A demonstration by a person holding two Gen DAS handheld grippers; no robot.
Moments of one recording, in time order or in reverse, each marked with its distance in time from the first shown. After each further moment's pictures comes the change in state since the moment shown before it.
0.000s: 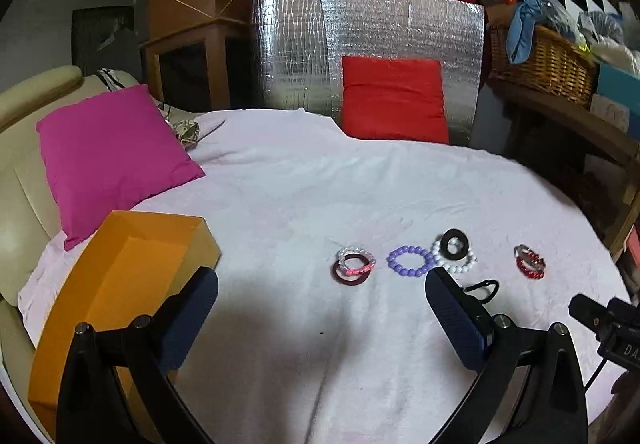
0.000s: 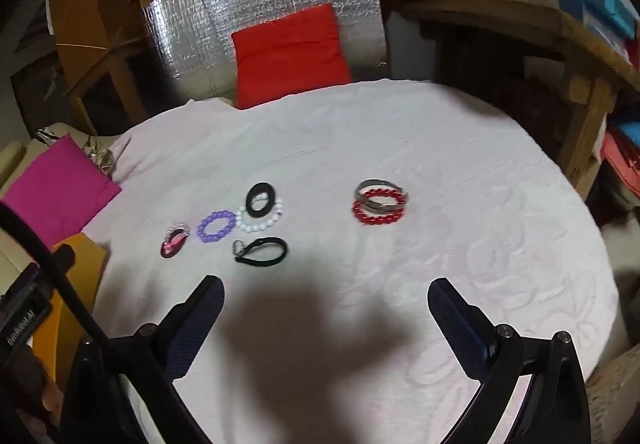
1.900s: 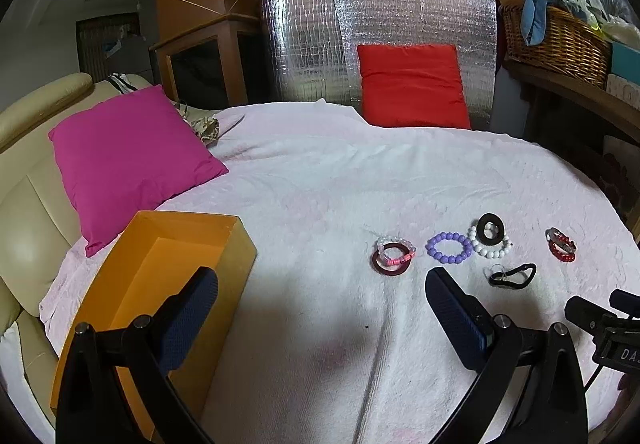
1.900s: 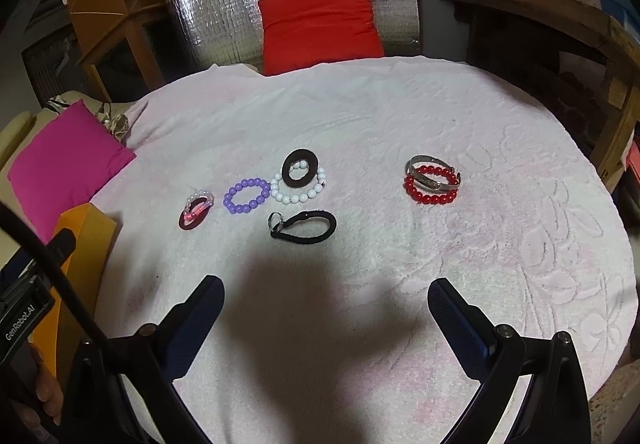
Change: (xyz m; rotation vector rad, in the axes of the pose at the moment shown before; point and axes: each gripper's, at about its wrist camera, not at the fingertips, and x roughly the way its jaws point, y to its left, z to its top) left arm 0.007 0.015 -0.003 0.016 0.016 0.063; right arm 0.030 0.038 -0.008 -0.063 0.105 0.045
